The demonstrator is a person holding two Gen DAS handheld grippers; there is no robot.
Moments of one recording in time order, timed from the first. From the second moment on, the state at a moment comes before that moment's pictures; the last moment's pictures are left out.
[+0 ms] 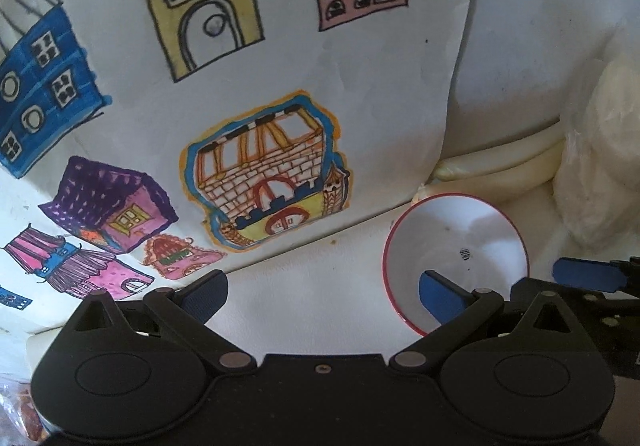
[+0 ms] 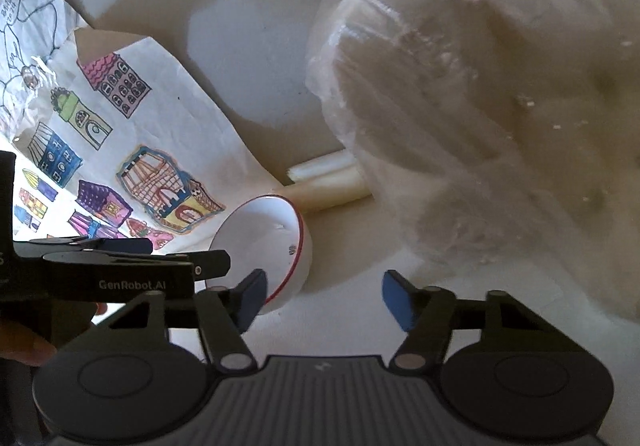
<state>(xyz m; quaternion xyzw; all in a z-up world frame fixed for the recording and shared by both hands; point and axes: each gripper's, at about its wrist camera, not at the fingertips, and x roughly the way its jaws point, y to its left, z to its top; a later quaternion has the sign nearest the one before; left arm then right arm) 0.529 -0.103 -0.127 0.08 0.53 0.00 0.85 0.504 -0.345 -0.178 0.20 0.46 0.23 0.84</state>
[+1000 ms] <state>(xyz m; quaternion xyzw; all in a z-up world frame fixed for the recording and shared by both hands) 0.506 -0.137 -0.149 -0.06 0.54 -0.02 0.84 0.513 -0.332 -0.177 0.19 0.46 0.28 0.82</state>
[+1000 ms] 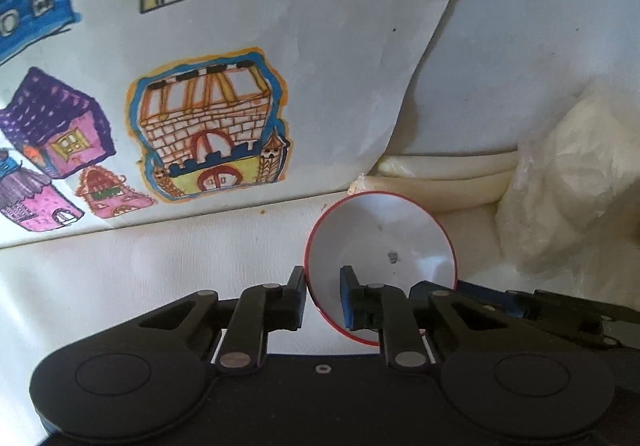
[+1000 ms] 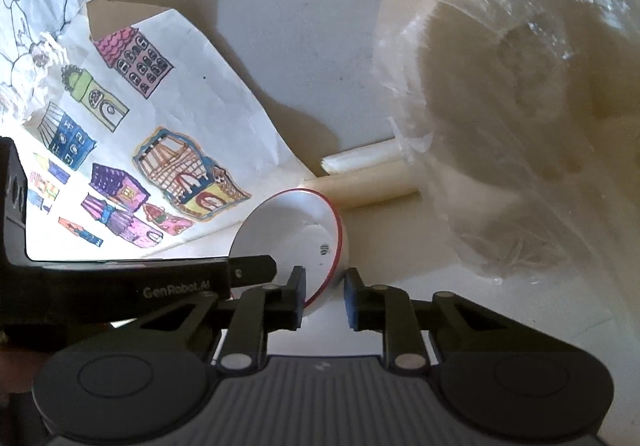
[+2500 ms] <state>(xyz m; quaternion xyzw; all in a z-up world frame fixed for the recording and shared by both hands) 0.380 -0.182 -0.072 -0.09 0.48 -0.14 0.86 0.358 -0.416 -0.104 0.19 0.39 0.20 0.88</state>
